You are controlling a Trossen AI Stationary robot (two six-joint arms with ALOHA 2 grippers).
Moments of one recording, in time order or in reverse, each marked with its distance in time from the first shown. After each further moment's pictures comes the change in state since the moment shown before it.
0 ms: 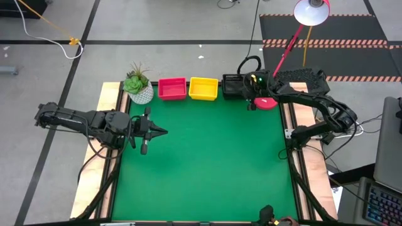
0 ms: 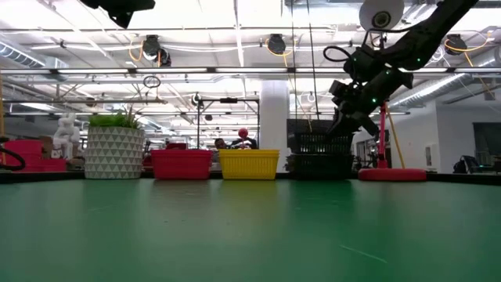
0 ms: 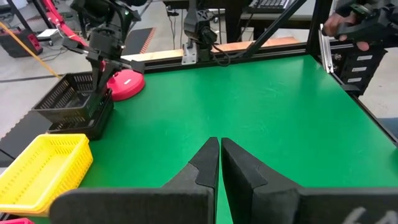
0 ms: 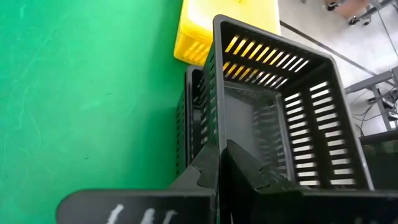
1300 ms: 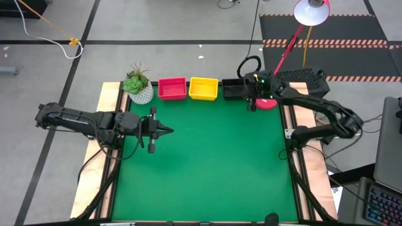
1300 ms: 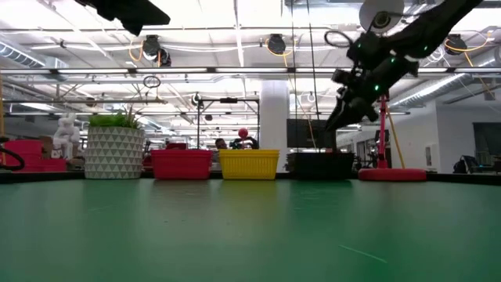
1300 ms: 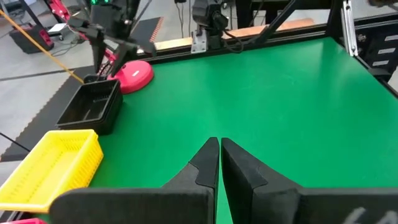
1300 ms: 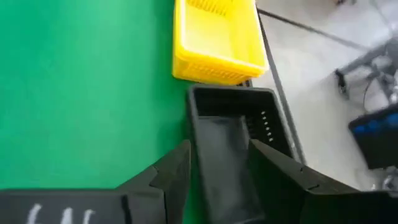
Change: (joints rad) left arm 0.047 0.101 0.001 0.055 0.000 0.050; right arm 0.053 -0.100 0.000 -0.063 0.063 0.147
